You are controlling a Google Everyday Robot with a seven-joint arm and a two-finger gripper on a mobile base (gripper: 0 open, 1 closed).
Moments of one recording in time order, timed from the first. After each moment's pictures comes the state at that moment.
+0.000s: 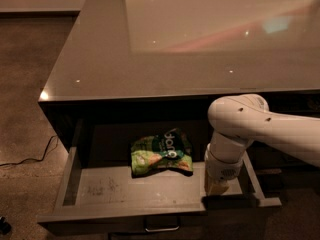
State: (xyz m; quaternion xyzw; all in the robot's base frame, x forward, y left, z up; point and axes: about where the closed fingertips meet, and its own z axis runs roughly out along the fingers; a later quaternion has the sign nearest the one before) arm 0.393 -0.155 0.631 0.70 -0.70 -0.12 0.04
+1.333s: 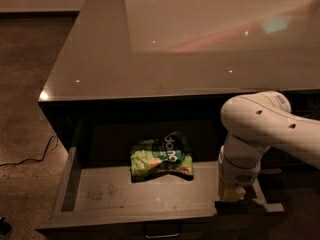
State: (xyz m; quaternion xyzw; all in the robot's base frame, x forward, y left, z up) arm 0.363 -0.183 0.663 0.68 -0.72 -0.09 0.06
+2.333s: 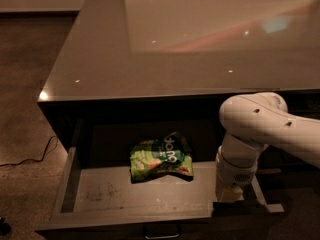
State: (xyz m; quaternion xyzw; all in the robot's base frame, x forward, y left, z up) arm 0.364 -0.175 0.659 0.69 -0.71 -0.11 0.06
